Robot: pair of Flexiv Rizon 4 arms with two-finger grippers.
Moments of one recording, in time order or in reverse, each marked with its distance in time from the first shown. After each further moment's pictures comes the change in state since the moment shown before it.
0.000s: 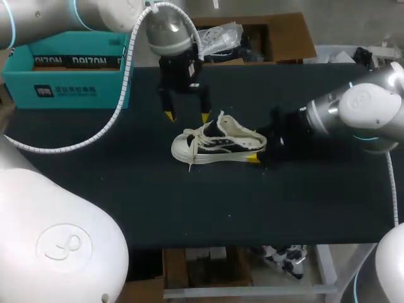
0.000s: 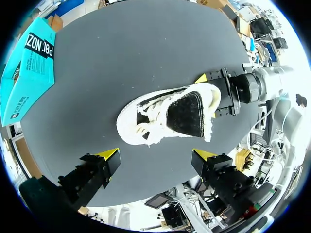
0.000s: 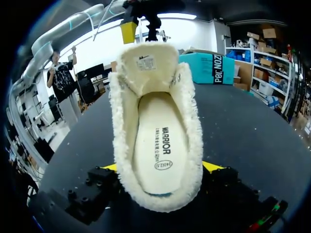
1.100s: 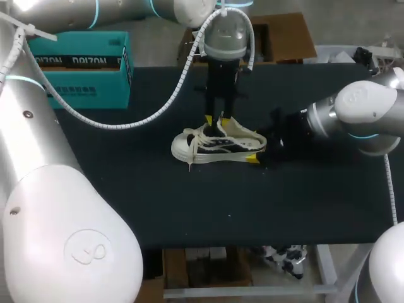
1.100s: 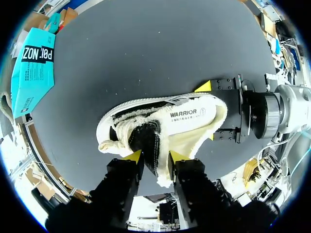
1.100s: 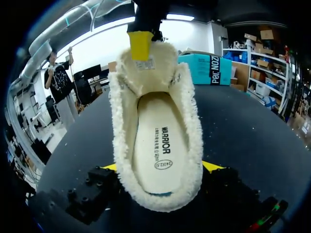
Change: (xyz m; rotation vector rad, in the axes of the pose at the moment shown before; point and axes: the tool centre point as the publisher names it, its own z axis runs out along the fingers) left arm 0.056 -0.037 0.036 -0.108 -0.214 -0.114; right arm 0.001 0.000 0.001 -0.007 -0.030 0.005
